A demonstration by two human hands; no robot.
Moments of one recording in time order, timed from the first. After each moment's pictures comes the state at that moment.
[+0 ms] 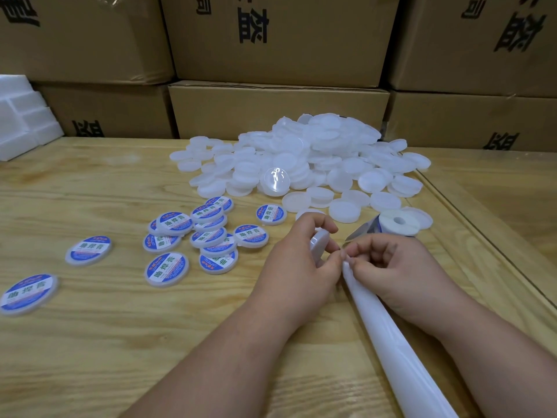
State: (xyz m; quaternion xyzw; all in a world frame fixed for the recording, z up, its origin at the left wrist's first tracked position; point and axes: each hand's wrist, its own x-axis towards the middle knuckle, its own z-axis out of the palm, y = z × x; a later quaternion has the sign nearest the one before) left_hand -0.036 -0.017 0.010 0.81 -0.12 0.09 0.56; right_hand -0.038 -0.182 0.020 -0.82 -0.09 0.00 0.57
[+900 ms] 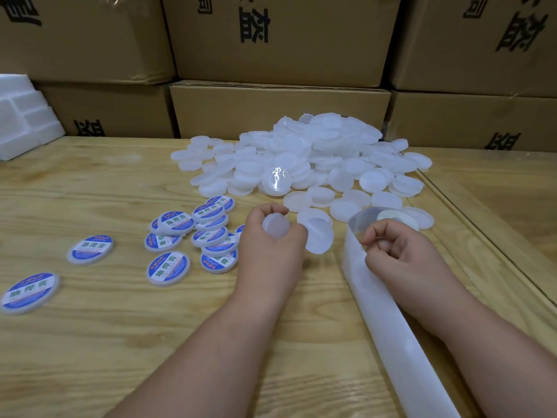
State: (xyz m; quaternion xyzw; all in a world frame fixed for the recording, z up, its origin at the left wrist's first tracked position) left_hand -0.024 -0.007 0.016 0.67 0.09 0.14 0.73; right_hand -0.035 -0.185 0.019 -0.79 -0.07 -0.05 0.61
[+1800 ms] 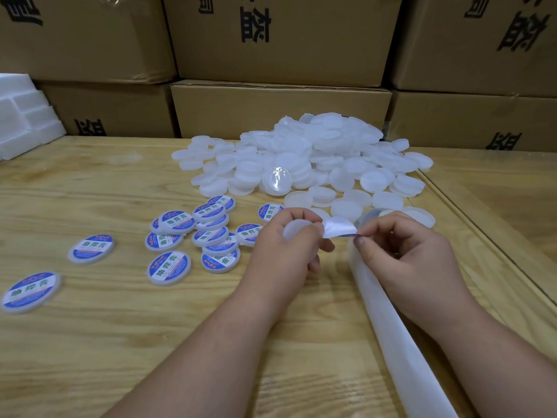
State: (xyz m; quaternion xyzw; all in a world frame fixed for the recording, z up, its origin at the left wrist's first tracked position) left_hand -0.033 -0.006 0.021 0.67 -0.04 0.01 0.74; right_hand -0.040 -0.178 0.020 -0.79 -0.12 -0.20 0.57
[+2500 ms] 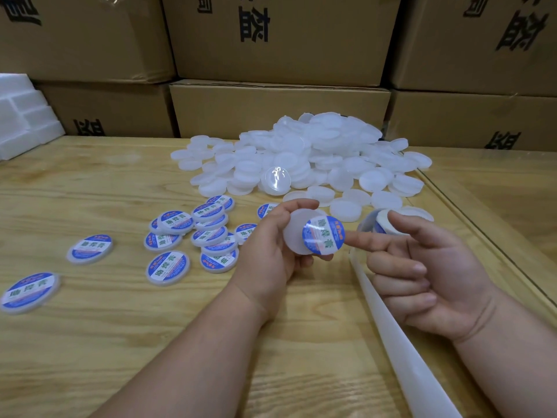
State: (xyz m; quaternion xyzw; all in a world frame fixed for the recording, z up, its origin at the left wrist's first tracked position) left_hand -0.029 0.002 0.023 0.54 -0.06 -0.04 0.84; right_hand -0.029 -0.211 0.039 -0.31 -0.07 0.45 0.83
